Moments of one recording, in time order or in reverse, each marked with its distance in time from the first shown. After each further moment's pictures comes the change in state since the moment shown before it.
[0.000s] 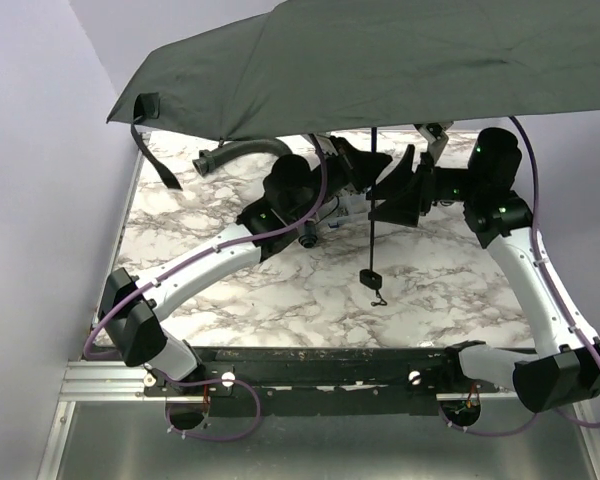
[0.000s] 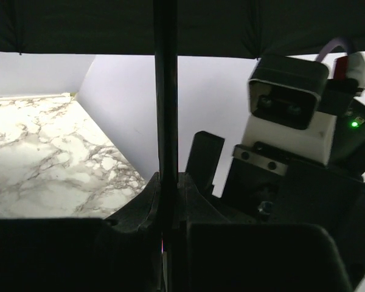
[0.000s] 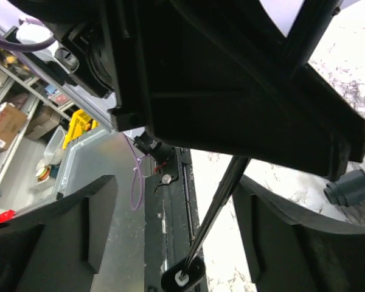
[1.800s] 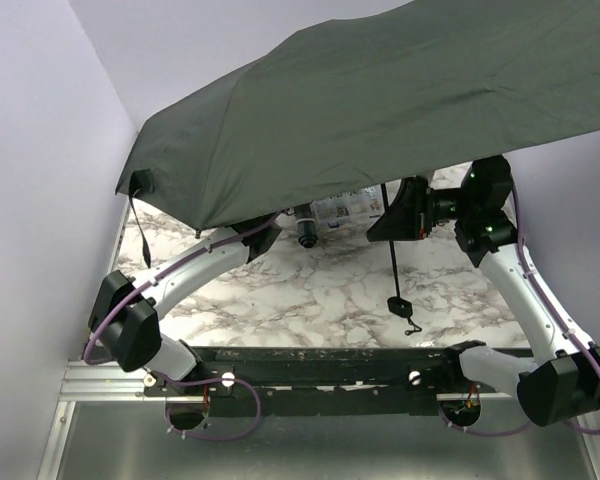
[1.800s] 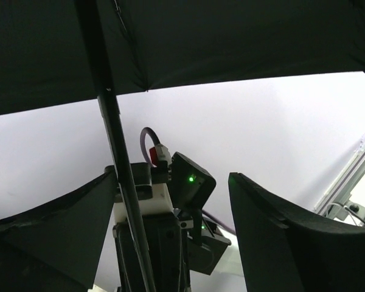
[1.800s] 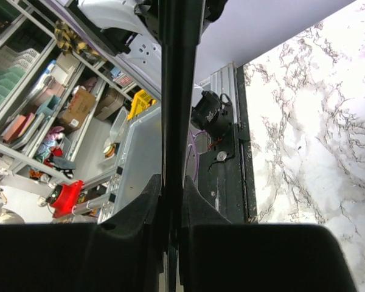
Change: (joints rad) left arm 0.112 -0.066 -0.201 0.595 0.269 -0.349; right arm 0.031 -0.068 -0.239 0.328 -0.155 0.327
